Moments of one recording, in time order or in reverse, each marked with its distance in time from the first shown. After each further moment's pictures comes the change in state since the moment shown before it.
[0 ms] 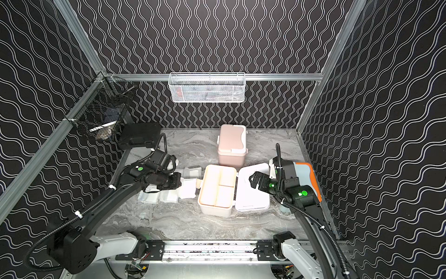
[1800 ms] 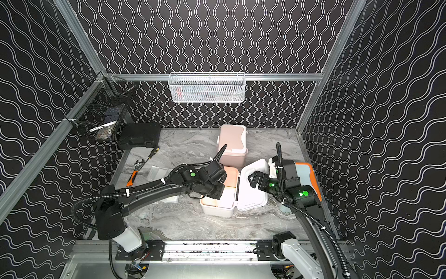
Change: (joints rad) left arm -0.566 0.386 0.363 0.055 -0.176 -0.165; right arm -0.002 -0.002 0.013 0.001 -0.045 0.000
